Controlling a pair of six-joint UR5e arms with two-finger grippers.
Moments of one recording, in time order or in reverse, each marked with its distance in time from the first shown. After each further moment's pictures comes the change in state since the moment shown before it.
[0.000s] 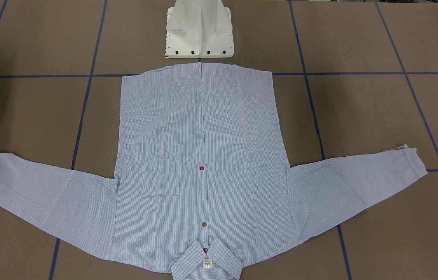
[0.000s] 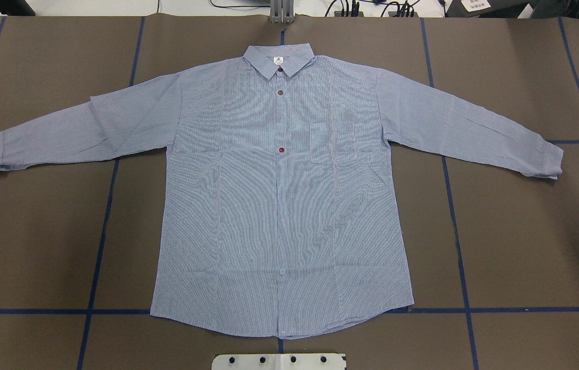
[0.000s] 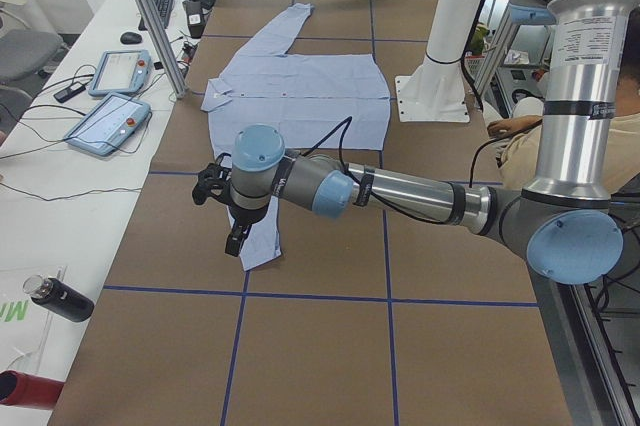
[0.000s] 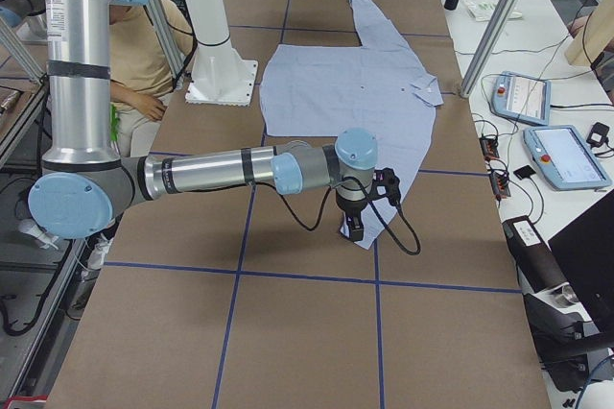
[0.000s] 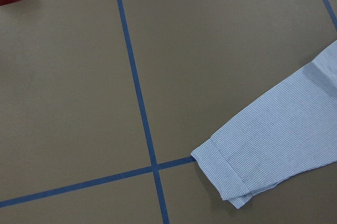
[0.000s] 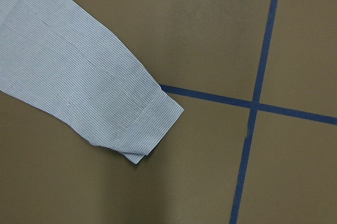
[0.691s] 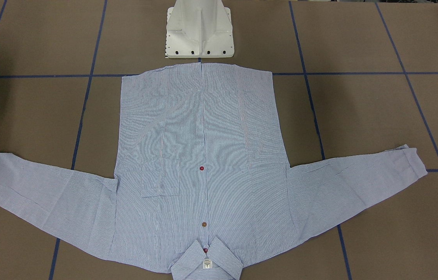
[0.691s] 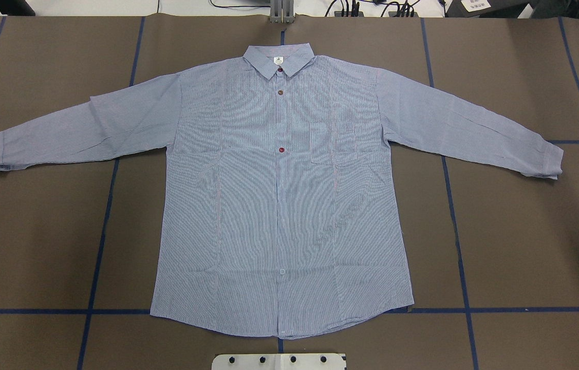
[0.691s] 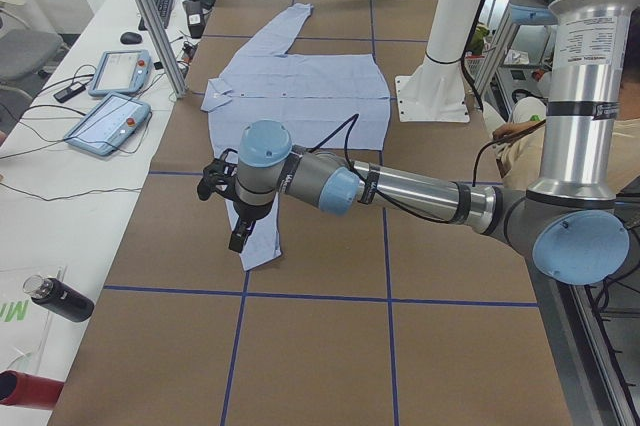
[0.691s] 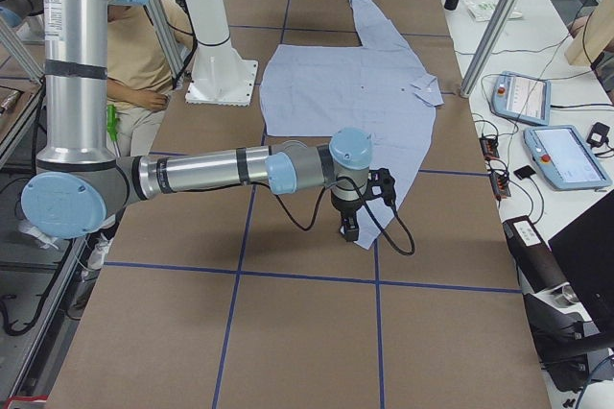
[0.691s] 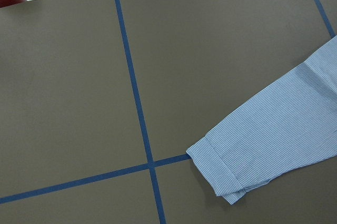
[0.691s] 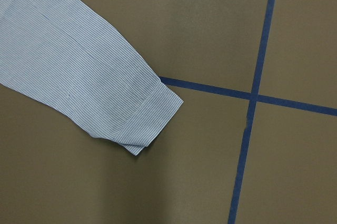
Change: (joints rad) left arm -0.001 0.042 -0.056 -0.006 -0.002 0.001; right arm -0.001 -0.021 0.018 0.002 -0.001 0.003
